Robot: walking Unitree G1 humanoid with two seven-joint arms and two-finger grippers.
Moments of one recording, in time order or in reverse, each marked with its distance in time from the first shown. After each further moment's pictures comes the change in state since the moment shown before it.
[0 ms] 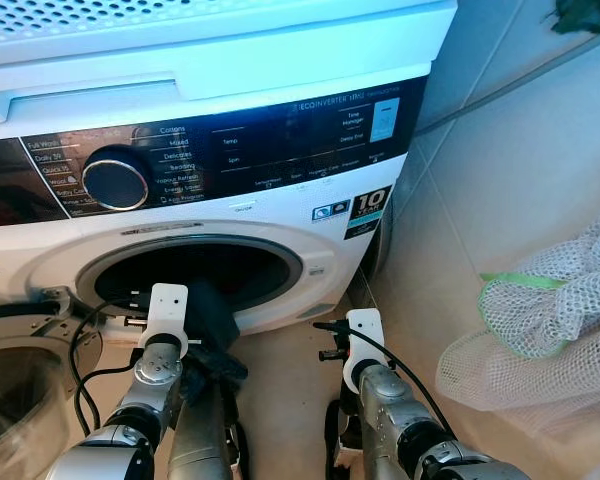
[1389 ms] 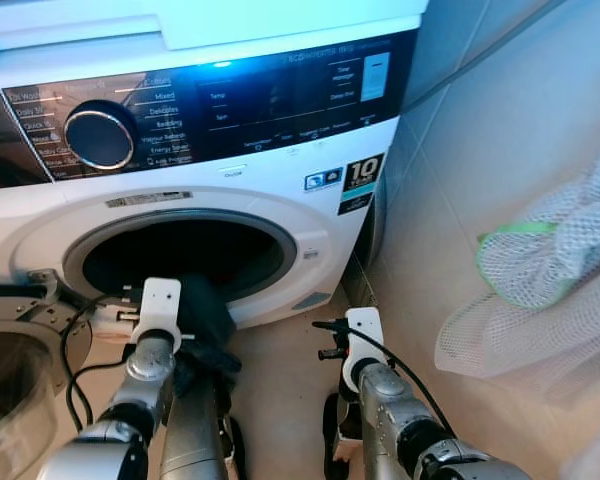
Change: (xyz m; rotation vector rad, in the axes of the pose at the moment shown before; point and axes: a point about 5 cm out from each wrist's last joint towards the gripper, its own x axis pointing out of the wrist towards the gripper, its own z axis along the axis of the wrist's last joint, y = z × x) left arm 0.008 0.011 0.009 0.013 -0.003 -0.014; right arm 0.000 0.001 0.001 -0.005 0.003 0.006
